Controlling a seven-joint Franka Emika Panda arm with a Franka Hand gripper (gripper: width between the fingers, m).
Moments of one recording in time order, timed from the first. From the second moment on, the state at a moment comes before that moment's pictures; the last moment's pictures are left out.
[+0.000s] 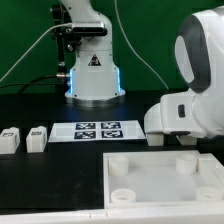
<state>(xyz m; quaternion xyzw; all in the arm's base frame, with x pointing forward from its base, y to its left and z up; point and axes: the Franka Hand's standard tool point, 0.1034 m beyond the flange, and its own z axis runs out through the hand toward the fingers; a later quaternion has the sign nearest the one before) 0.387 0.170 0.010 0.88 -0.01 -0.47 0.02</state>
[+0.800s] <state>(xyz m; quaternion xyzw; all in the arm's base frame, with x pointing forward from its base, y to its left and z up) 0.388 0.170 0.010 0.88 -0.01 -0.47 0.02</state>
